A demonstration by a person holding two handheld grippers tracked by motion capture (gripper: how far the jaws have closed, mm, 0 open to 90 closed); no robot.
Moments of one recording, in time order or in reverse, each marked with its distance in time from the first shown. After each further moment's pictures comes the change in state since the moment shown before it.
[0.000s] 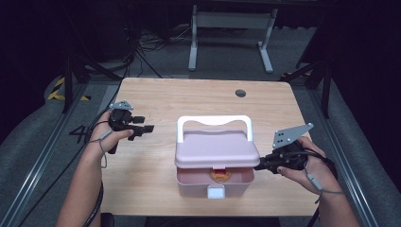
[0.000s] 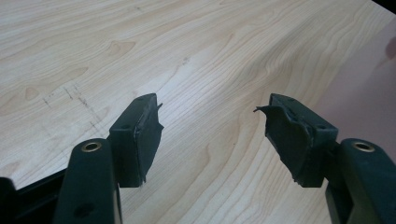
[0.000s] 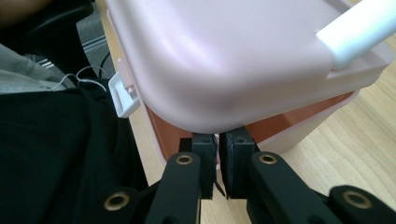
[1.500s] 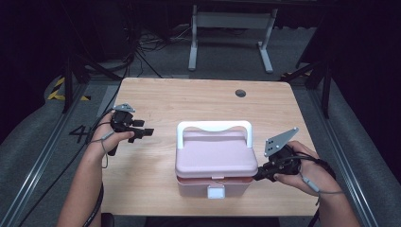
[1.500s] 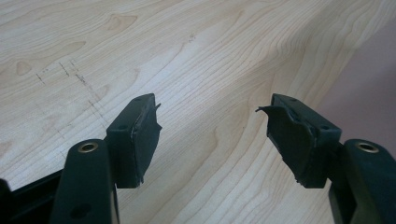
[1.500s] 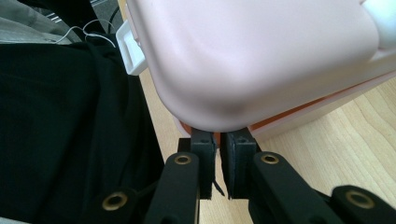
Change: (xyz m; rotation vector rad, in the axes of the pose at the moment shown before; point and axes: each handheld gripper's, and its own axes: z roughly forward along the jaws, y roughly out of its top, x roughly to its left) left arm 0.005 -0.007 0.009 0.061 -0.001 -0.014; right arm 0.004 -0.003 0.015 0.169 0.061 -0.025
